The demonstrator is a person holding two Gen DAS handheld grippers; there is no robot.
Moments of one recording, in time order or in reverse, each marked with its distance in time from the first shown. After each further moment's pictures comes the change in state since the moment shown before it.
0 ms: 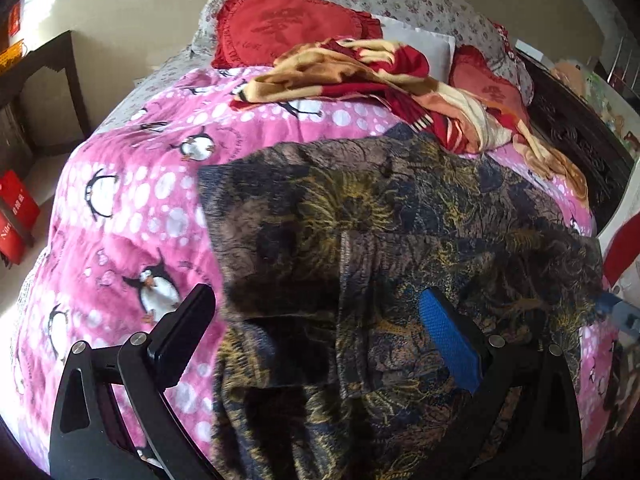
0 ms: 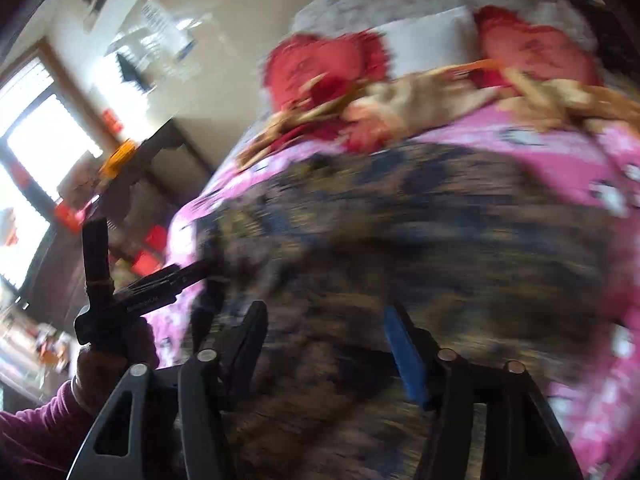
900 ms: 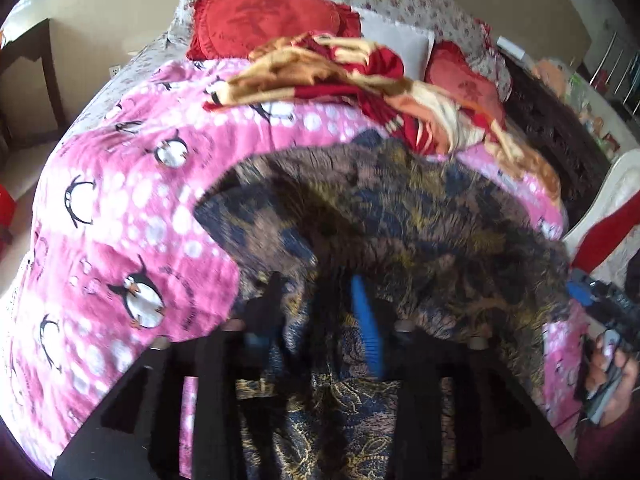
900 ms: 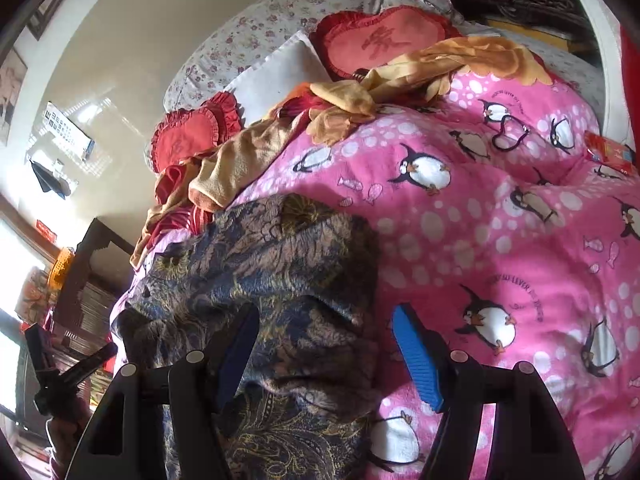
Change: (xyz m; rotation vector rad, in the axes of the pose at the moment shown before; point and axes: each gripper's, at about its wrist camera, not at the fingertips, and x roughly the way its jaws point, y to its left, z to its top) left arm -0.018 0.005 0.015 -0.011 0.062 -0.105; right arm -0.030 -0.118 0.009 0.320 -0.109 -0.151
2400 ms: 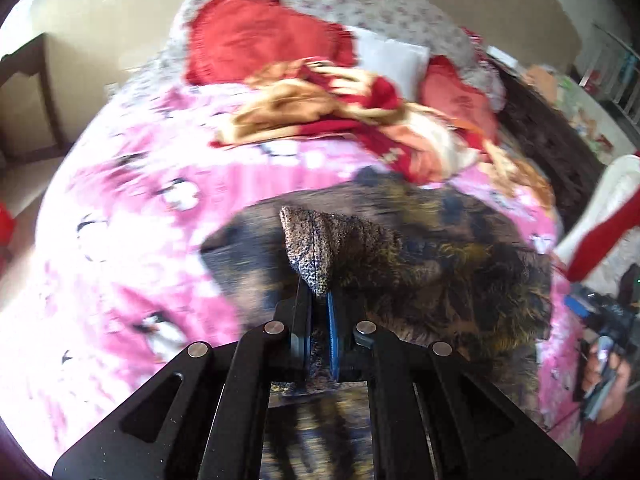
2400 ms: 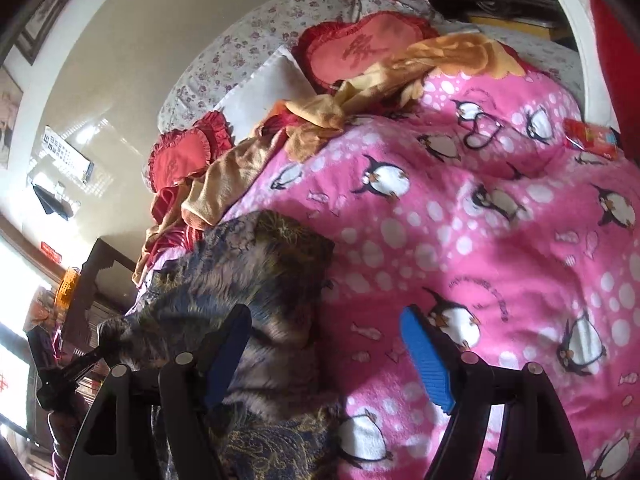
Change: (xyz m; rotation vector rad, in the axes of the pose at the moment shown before) left arm -0.024 0.018 0.022 0.002 -0.045 -0.005; right arm -0.014 -0.030 0.007 0.054 -0.044 0.029
